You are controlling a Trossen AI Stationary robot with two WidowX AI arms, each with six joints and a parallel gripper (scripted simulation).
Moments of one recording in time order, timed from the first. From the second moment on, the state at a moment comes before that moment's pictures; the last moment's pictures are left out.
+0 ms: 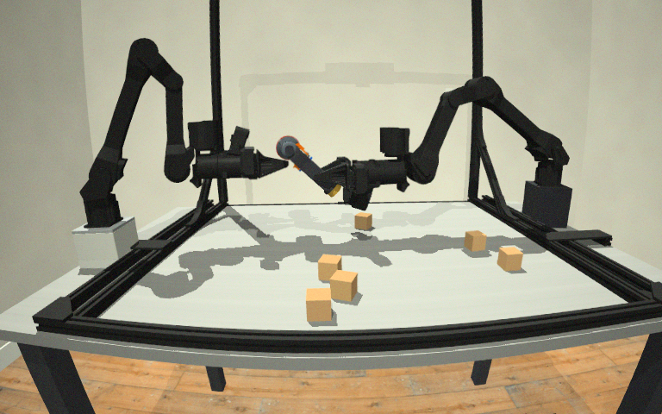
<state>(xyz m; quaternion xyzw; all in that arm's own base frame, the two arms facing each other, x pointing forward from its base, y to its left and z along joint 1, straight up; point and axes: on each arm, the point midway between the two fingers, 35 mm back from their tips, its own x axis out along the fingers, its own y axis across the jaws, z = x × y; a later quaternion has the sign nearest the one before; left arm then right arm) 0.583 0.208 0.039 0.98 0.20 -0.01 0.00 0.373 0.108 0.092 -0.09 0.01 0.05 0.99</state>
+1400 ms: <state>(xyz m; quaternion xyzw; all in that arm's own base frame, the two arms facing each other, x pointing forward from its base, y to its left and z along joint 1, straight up) 0.583 0.209 0.040 0.98 0.20 -0.01 0.00 0.296 0.125 0.099 -0.46 0.01 0.05 0.89</state>
